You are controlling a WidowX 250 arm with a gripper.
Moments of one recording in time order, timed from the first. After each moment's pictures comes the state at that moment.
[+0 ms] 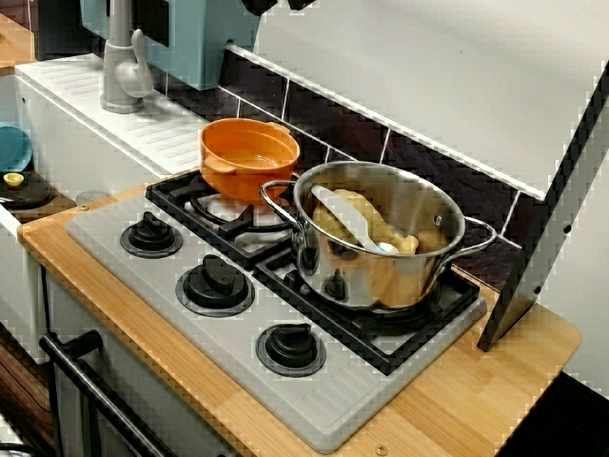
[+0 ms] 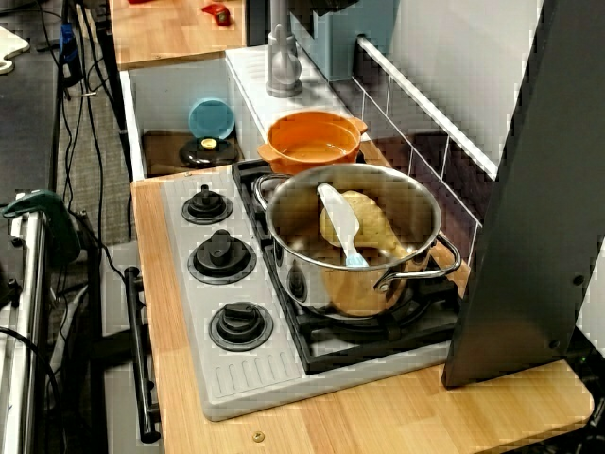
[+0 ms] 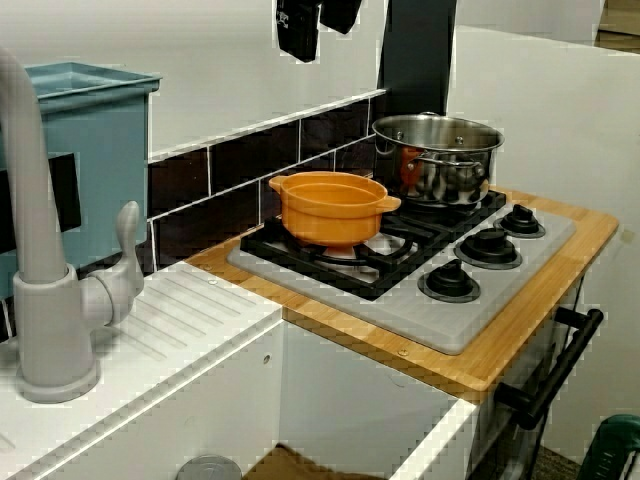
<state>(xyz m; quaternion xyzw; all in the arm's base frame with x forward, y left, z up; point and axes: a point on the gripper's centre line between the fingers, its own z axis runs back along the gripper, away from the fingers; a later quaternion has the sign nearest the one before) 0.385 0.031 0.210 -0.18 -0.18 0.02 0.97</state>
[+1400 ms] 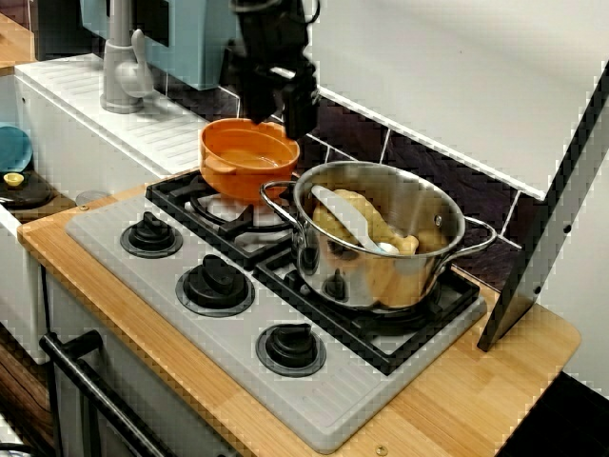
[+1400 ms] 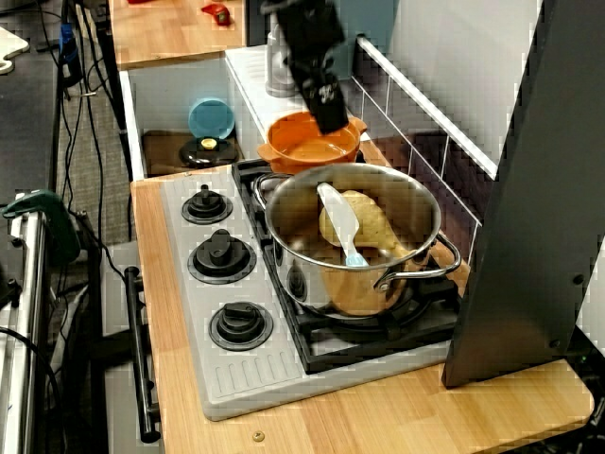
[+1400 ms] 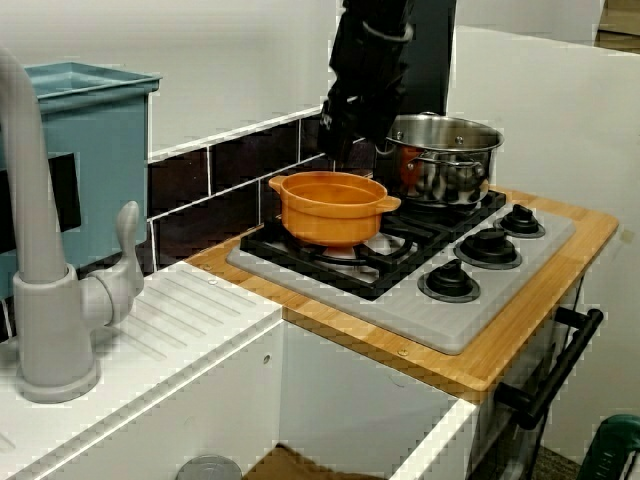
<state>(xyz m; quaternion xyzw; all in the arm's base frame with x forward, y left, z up) 0.367 -0.004 0.120 -0.06 -0.19 -0.02 0.98</state>
